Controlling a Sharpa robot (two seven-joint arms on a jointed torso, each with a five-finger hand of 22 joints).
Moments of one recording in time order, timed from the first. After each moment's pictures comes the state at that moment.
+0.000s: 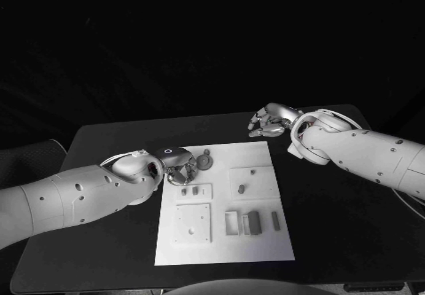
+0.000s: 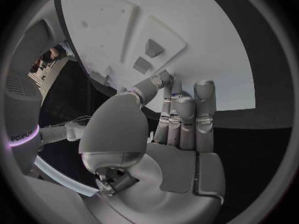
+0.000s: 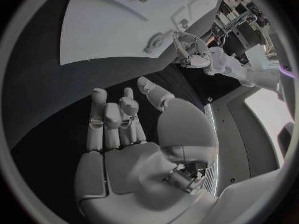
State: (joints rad) left arm 1.21 -0.67 -0.23 1.30 -1.55 -0.27 0.02; left_hand 1.21 -0.12 0.62 -0.29 0.13 1.03 0.11 0.37 0.41 1.30 0.04 0.10 0.20 1.24 -0.06 1.39 0.46 0.04 1.33 -0.15 0.65 1.31; right arm 1.23 -0.70 0.00 1.21 -1.26 -0.24 0.00; right_hand 1.05 -0.13 0.59 -0.25 0.13 0.93 0.12 0.30 0.49 1.15 0.02 1.17 1.05 1.10 -0.07 1.54 0.89 0.26 0.99 0.05 0.91 1.31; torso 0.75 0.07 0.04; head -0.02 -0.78
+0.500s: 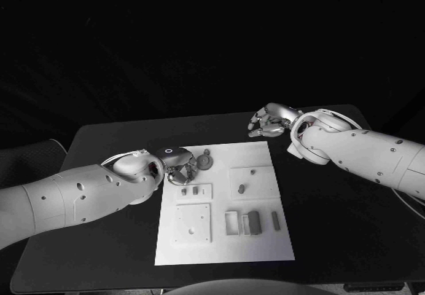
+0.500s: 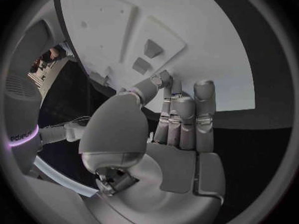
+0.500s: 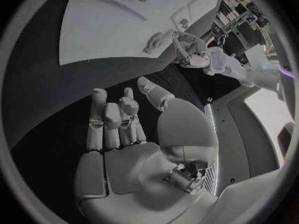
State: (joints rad) left arm 1.21 -0.66 -0.23 1.28 -1.55 -0.27 0.02; left_hand 1.21 -0.12 0.62 -0.29 0.13 1.03 0.11 0.37 0.41 1.30 0.05 0.10 0.20 1.24 -0.06 1.39 0.46 0.04 1.32 -0.15 0.65 1.31; right arm 1.23 -0.70 0.00 1.21 -1.26 -0.24 0.00; right_hand 1.05 -0.13 0.59 -0.25 0.13 0.93 0.12 0.30 0.49 1.15 0.02 1.17 1.05 1.09 -0.08 1.54 0.89 0.26 0.99 0.05 0.91 1.31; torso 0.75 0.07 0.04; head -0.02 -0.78
